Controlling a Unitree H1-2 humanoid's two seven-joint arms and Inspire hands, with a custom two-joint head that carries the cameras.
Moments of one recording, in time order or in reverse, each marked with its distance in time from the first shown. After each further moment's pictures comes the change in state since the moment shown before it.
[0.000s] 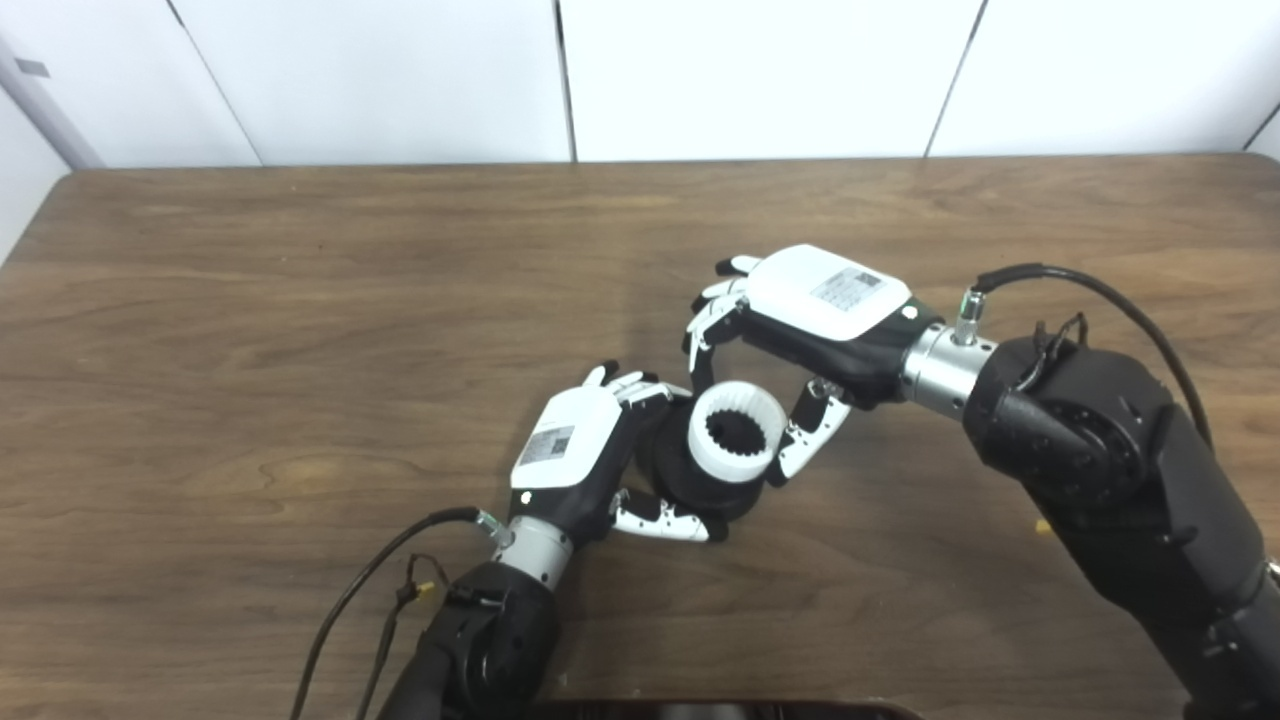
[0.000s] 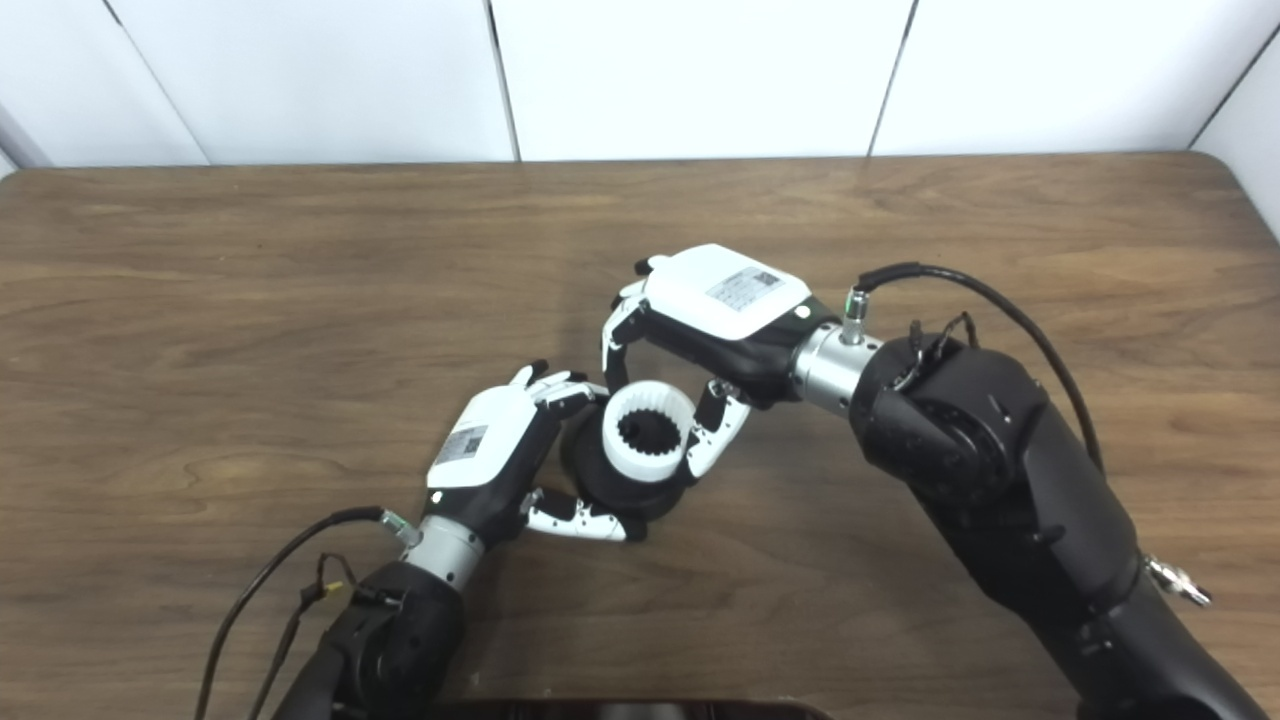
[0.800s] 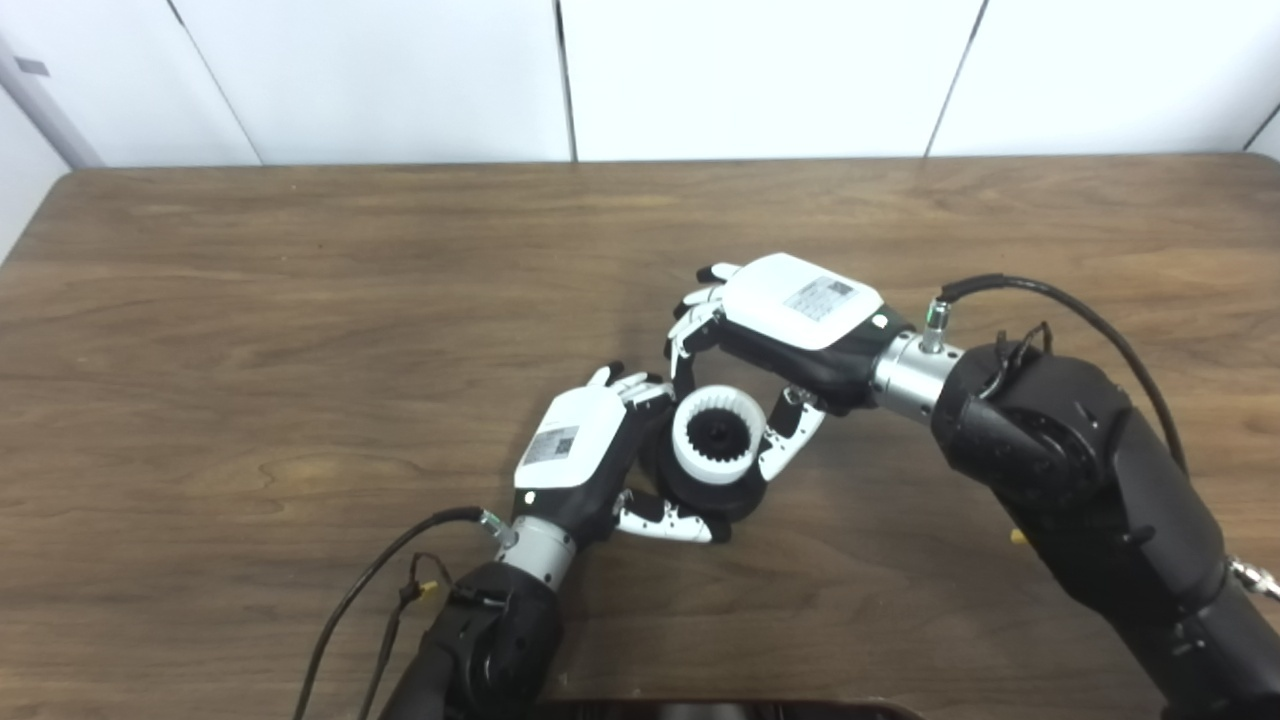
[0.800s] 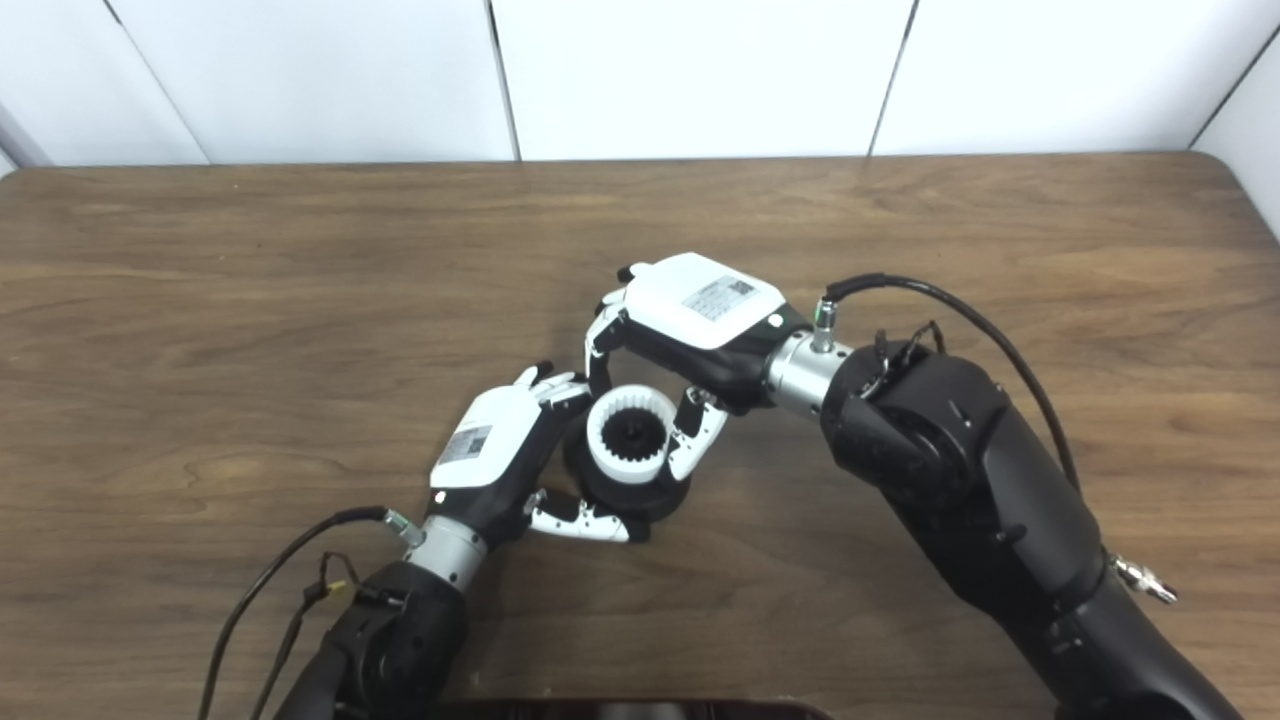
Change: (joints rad) left arm -0.004 -0.002 -0.009 -0.002 0.006 0.005 -0.002; right arm 0.001 0.036 0.043 0.042 -0.037 -0.029 -0.008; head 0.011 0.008
